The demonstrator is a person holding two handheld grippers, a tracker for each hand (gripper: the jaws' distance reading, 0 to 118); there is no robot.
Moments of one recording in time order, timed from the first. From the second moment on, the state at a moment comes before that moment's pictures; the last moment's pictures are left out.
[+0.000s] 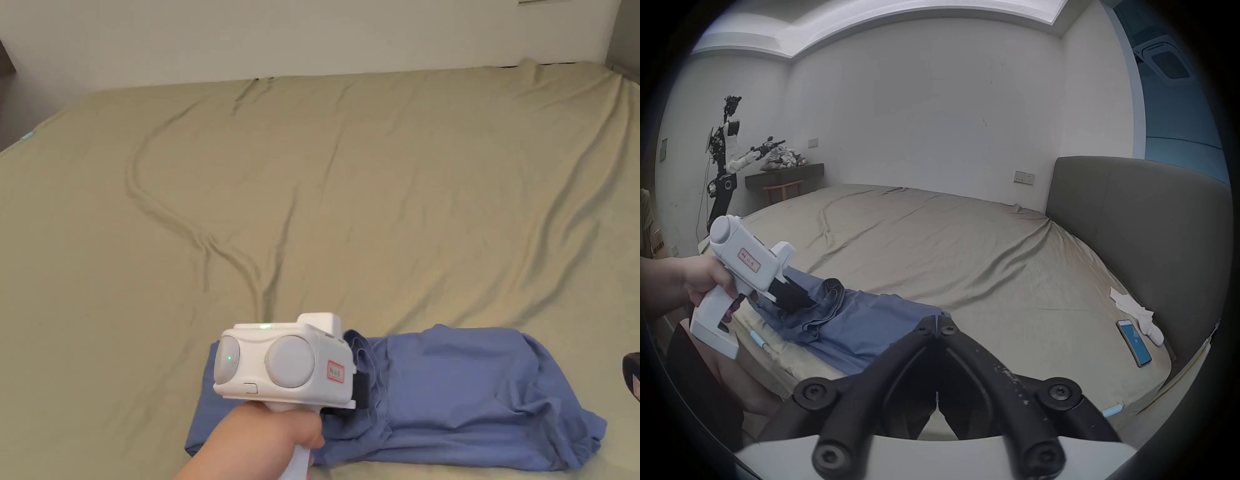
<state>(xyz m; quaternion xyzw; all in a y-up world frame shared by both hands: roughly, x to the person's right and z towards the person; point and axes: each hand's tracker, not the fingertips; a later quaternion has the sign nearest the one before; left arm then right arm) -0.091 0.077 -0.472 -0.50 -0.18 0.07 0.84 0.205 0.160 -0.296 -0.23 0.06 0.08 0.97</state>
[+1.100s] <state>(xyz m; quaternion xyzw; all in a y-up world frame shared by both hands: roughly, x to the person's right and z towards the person) -0.306 0.005 -0.516 -0.47 -0.39 0.39 0.68 0.143 0.156 -0.323 -0.26 0.08 0.12 0.95</state>
